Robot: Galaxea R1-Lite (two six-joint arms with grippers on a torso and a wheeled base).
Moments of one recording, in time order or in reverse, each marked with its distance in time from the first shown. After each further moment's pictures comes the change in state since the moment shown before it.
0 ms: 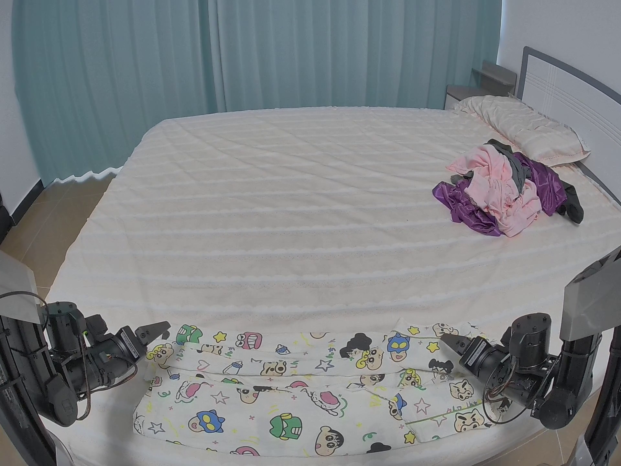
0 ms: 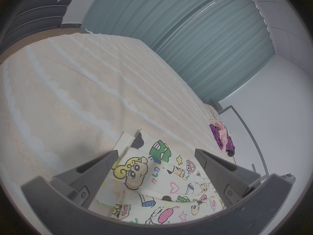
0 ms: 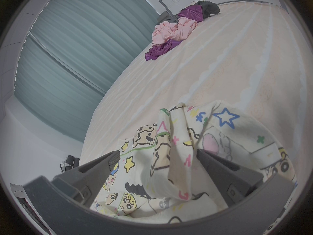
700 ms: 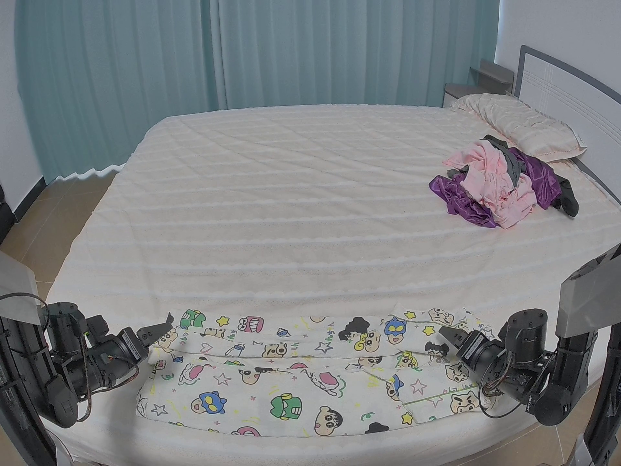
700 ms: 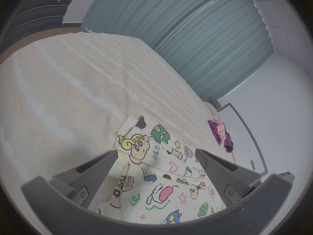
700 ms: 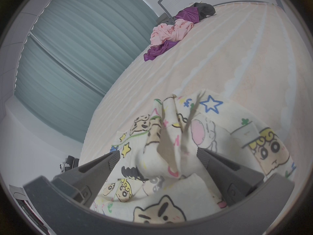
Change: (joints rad) left arm -0.014 -0.004 0.007 -0.001 0.003 0.000; right arm -0.004 0.020 -0.045 0.001 -0.013 0.002
